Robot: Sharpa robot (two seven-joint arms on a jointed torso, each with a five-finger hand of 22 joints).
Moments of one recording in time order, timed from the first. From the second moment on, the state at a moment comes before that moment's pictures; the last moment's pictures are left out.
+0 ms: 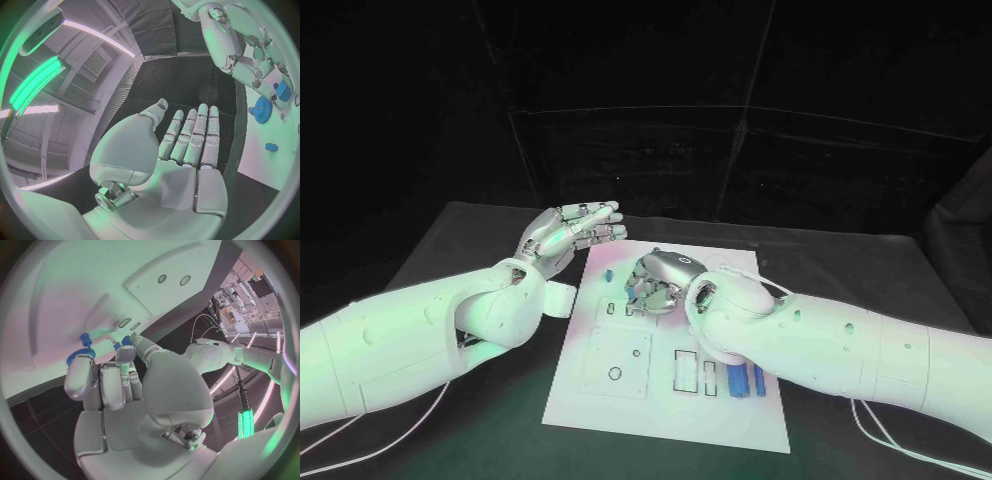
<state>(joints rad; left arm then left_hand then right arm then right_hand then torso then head) 1.11 -0.89 0.01 1.55 0.01 -0.23 0.54 1.25 0.04 0.24 0.02 0.05 0.83 0.21 0.09 0.07 0.85 0.22 0.10 0.07 0.89 0.19 0.14 0.08 0.16 0.74 0.29 0.19 0.08 1.11 -0.45 -0.03 1.41 -1.50 -0.32 -0.28 1.29 -0.01 0.36 -0.04 0.09 1.05 0.13 0.09 0.07 1.30 0.03 0.87 0.98 1.47 -0.04 1.38 1.24 0.10 1.33 0.07 1.40 1.10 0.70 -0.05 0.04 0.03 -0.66</state>
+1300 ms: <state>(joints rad) 1.11 -0.89 0.01 1.54 0.01 -0.23 0.54 1.25 0.04 0.24 0.02 0.05 0.83 0.21 0.09 0.07 0.85 0.22 0.10 0.07 0.89 0.19 0.14 0.08 0.16 0.74 0.29 0.19 0.08 1.09 -0.45 -0.03 1.40 -1.55 -0.29 -0.33 1.25 -0.03 0.36 -0.04 0.08 1.07 0.12 0.08 0.07 1.30 0.03 0.86 0.97 1.47 -0.04 1.38 1.23 0.10 1.33 0.07 1.40 1.09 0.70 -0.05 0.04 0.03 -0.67</state>
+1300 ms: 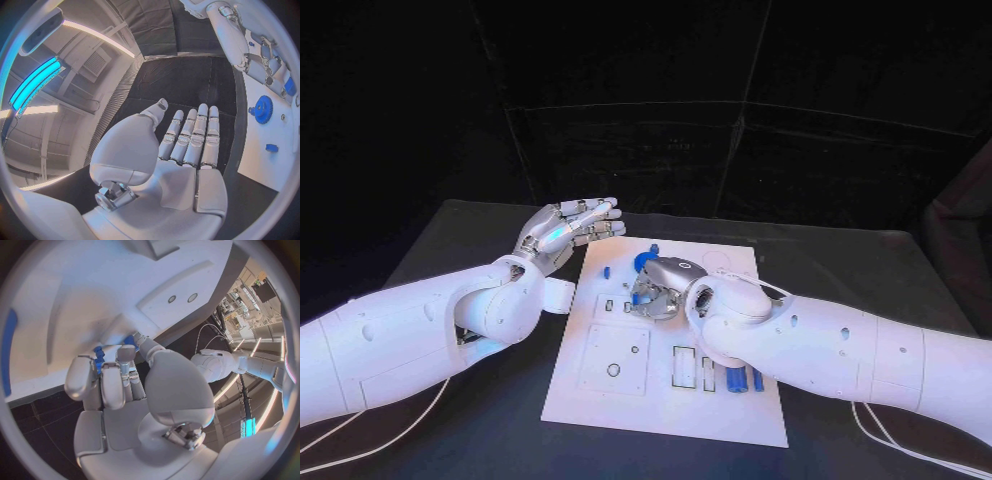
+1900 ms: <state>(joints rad) 1.11 -0.88 0.01 1.53 0.01 -0.23 0.54 1.25 0.04 0.24 0.02 0.05 0.83 0.21 0.09 0.07 0.85 0.22 0.10 0.07 0.89 0.19 0.14 0.08 0.16 0.74 0.29 0.19 0.08 1.09 -0.47 -0.03 1.42 -1.59 -0.28 -0.35 1.23 -0.06 0.36 -0.03 0.08 1.07 0.12 0.08 0.07 1.28 0.04 0.84 0.95 1.47 -0.04 1.37 1.22 0.10 1.32 0.07 1.39 1.08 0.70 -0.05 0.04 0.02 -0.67</state>
